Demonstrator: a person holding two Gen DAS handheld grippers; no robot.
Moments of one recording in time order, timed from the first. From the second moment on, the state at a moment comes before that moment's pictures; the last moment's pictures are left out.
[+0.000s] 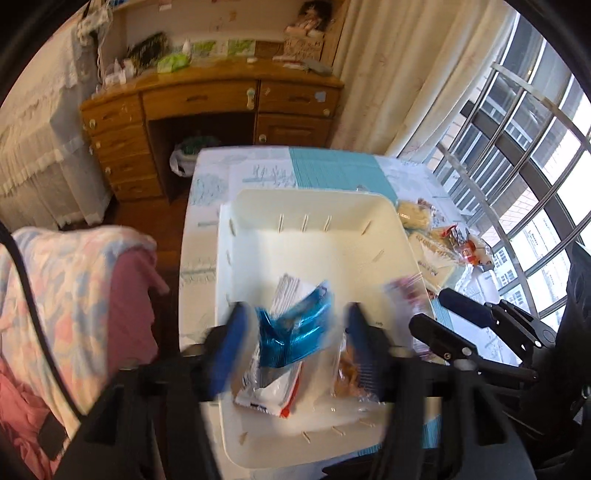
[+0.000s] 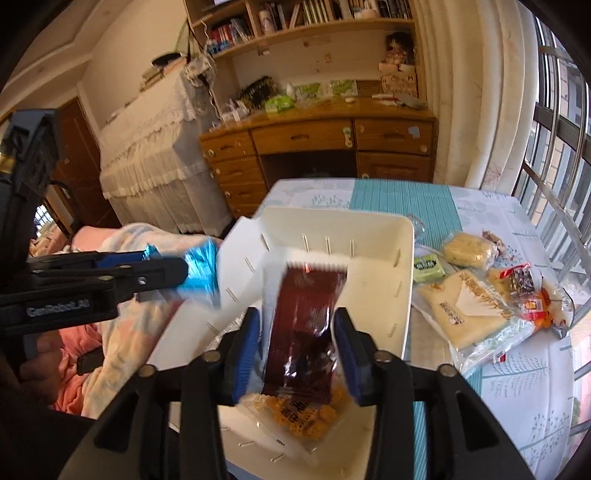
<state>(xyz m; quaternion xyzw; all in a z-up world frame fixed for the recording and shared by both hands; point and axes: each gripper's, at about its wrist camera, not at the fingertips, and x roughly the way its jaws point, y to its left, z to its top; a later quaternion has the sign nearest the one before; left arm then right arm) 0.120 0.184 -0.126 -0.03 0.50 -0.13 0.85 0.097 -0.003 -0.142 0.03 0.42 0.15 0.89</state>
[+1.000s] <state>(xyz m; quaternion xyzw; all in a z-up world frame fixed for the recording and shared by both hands) 0.106 0.061 -0.093 -0.12 0.51 -0.16 0.83 0.090 -0.139 -0.084 -0.02 0.39 0.08 0.92</state>
